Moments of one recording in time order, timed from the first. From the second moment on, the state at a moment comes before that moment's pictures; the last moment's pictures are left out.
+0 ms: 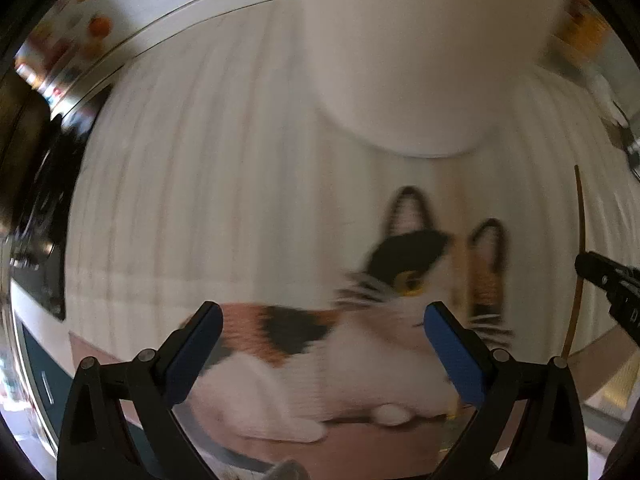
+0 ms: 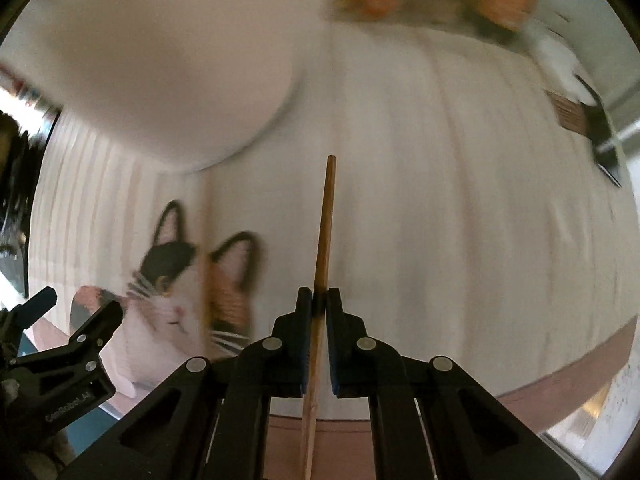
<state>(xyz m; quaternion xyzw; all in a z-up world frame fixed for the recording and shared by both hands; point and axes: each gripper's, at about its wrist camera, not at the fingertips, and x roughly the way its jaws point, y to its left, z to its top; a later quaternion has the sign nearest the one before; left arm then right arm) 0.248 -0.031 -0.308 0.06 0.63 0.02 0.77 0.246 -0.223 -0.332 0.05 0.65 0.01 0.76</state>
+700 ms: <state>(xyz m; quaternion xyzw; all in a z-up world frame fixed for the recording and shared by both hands) 0.251 -0.091 -0.323 0.07 0.65 -0.06 0.75 0.223 -0.327 -0.350 0.08 0.66 -0.07 0.75</state>
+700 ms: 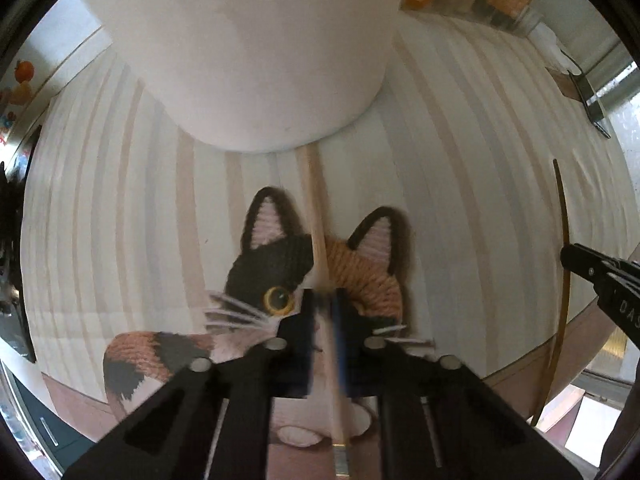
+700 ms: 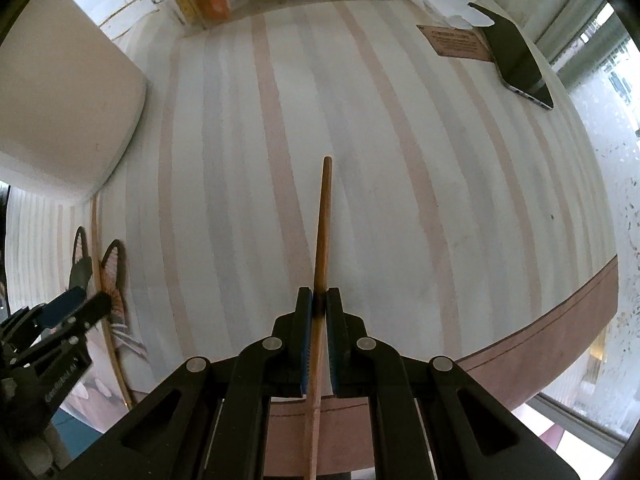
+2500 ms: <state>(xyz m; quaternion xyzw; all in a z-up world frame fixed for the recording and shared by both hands) 0.255 0.034 -0.212 0.00 0.55 0.05 0.83 0.262 -0.184 -0.278 0.04 0.60 0.00 0.80</state>
